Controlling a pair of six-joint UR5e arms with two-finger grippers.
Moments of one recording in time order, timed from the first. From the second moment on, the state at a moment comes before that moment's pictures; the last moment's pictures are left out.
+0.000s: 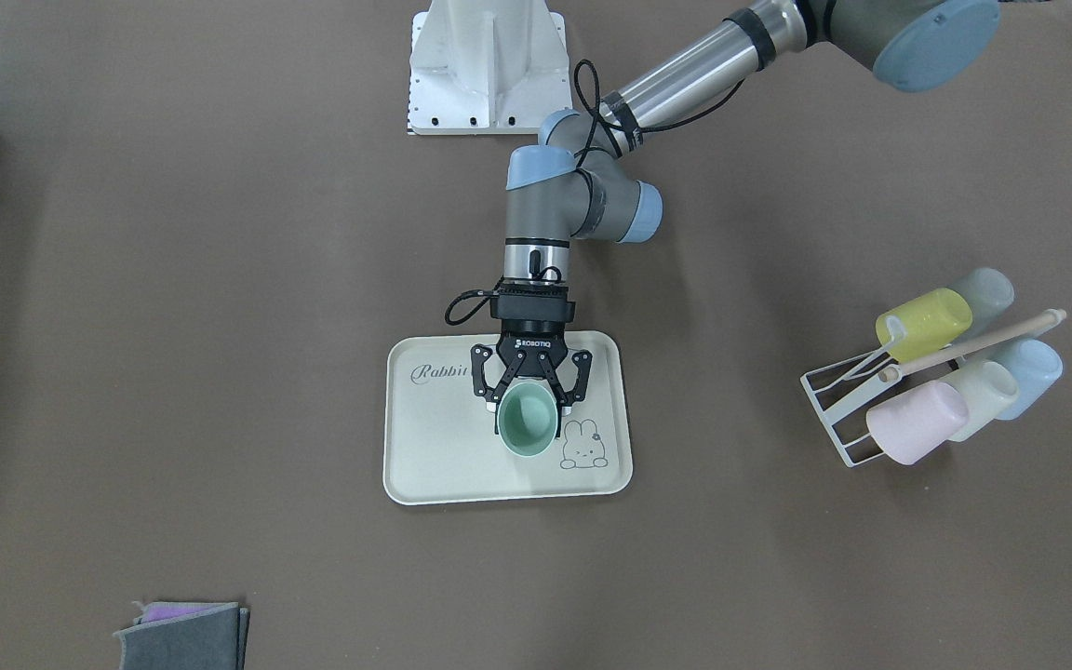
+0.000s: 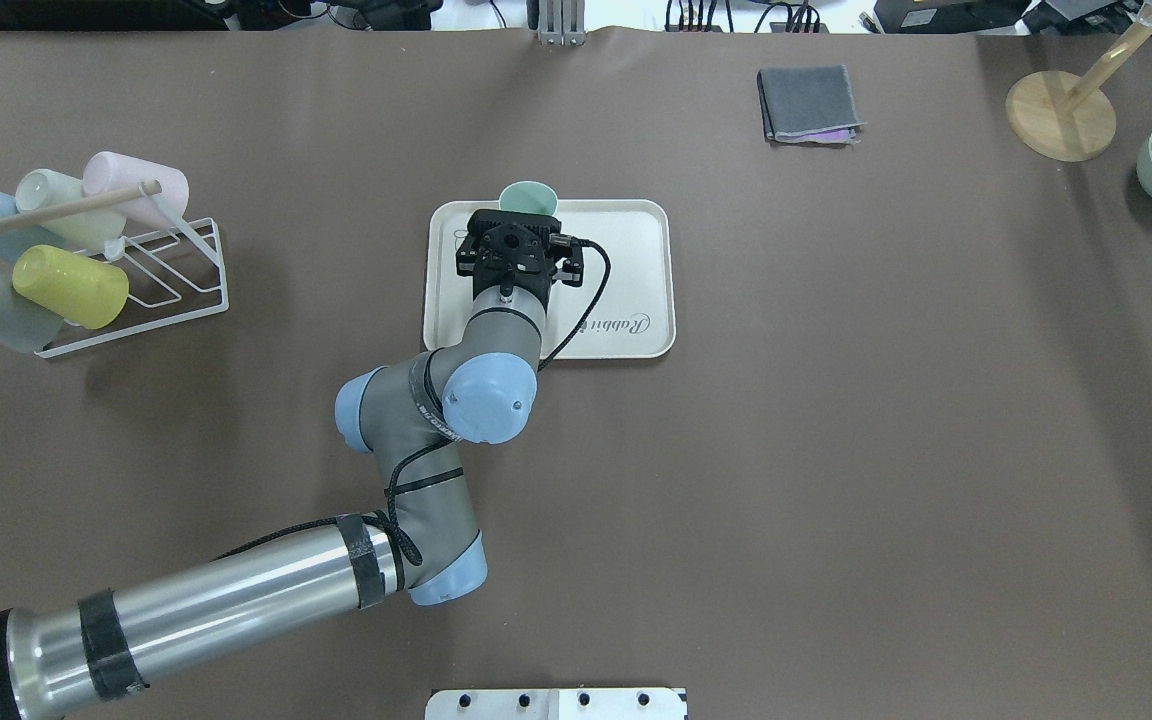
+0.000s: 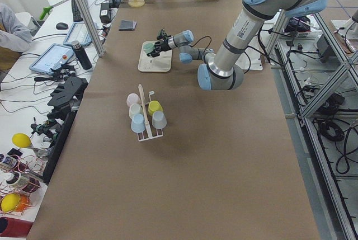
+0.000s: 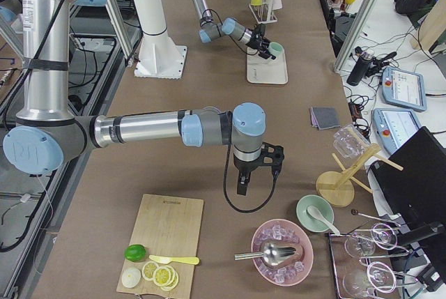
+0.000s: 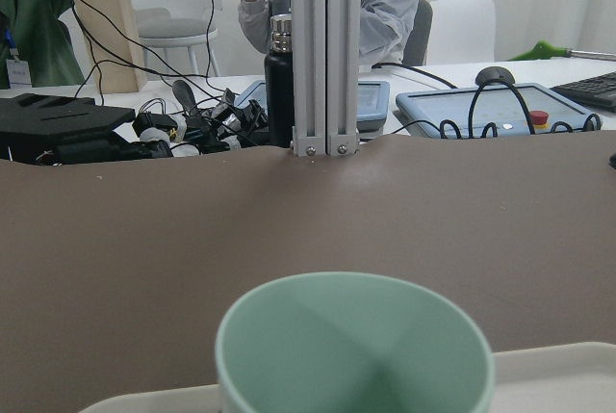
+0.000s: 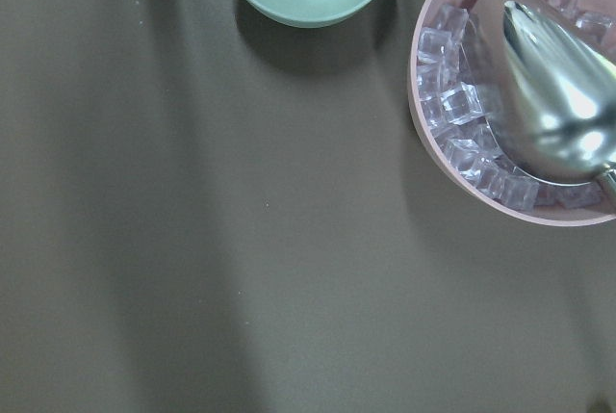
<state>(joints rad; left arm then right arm) -0.41 -2.43 -1.06 -2.41 -0.87 -1.07 1.55 -1.66 1.80 -1.62 2.28 0.24</state>
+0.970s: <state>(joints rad) -0.38 -2.45 -1.05 -2.40 -0.90 -1.07 1.58 -1.65 1.79 -1.62 2.27 0.23</state>
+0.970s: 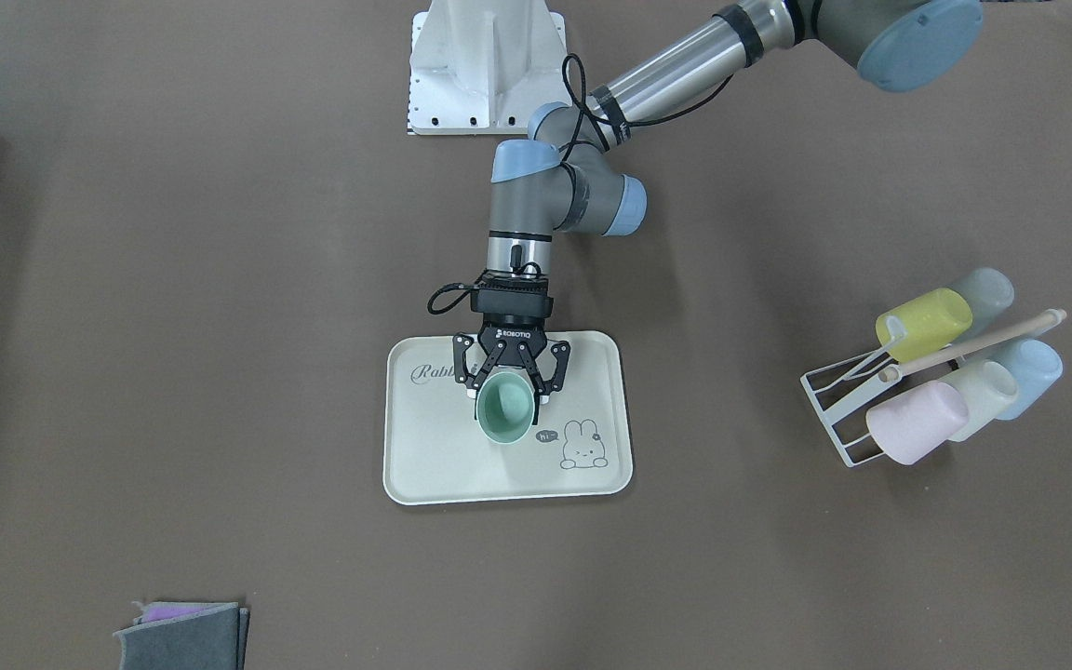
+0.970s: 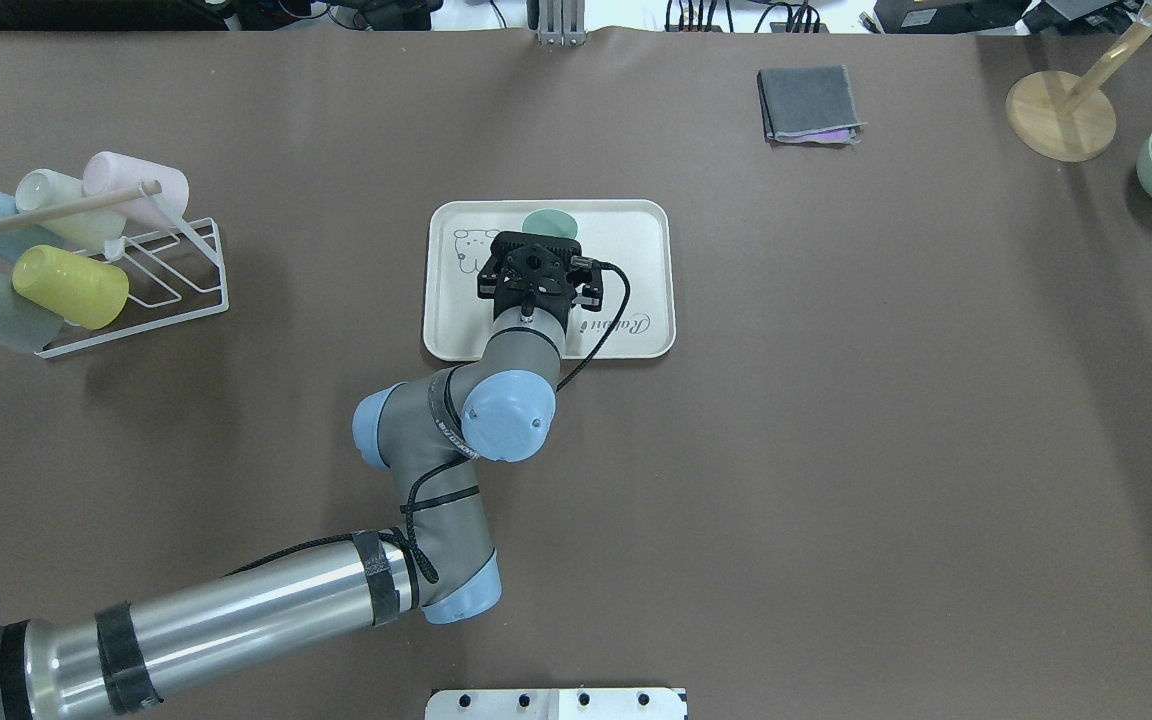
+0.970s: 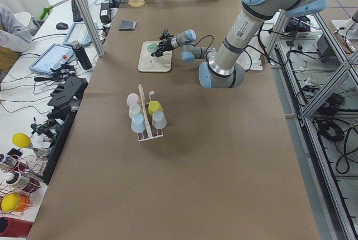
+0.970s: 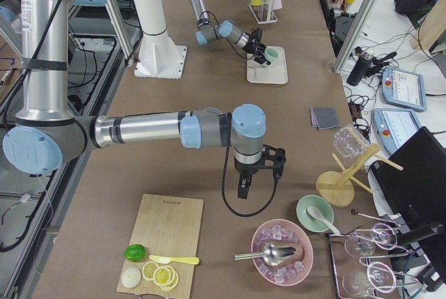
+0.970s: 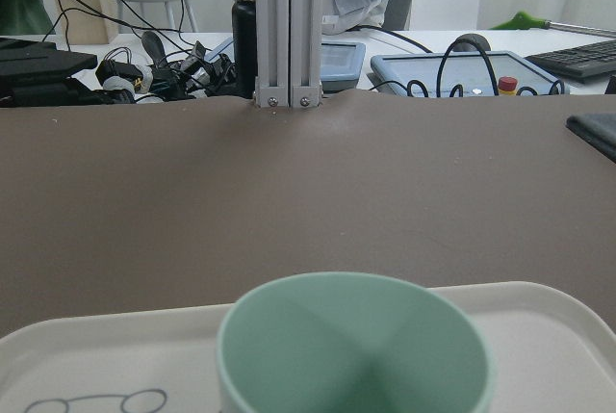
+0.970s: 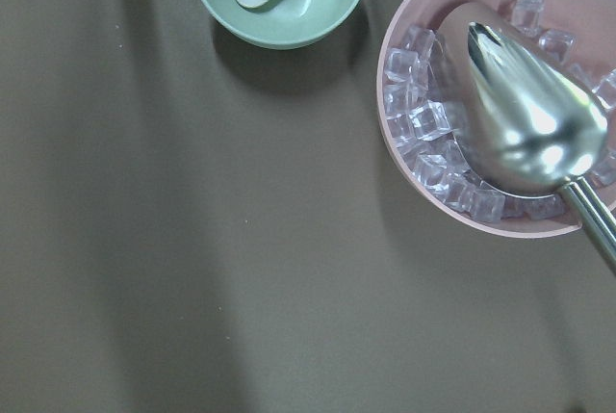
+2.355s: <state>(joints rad) -0.38 -2.46 -1.04 -2.41 -0.90 -1.07 1.61 -1.65 1.79 -1.62 2.28 0.23</state>
